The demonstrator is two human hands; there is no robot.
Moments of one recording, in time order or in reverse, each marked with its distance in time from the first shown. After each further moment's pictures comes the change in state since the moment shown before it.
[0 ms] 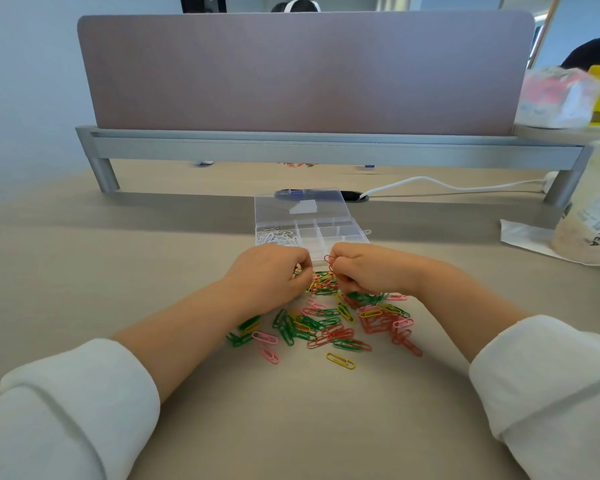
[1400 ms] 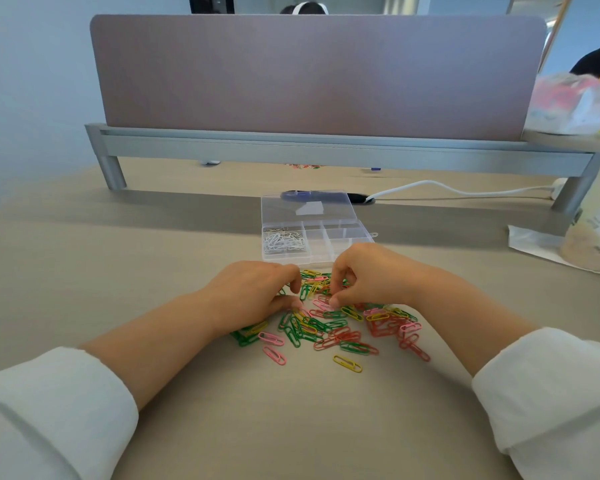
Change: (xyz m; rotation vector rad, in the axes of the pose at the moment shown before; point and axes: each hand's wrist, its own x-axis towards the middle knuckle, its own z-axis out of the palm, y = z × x) left_hand -0.021 -0.027 0.001 0.149 -0.072 0.184; right_hand -0.005 -0.008 0.001 -0.221 0.064 -0.082
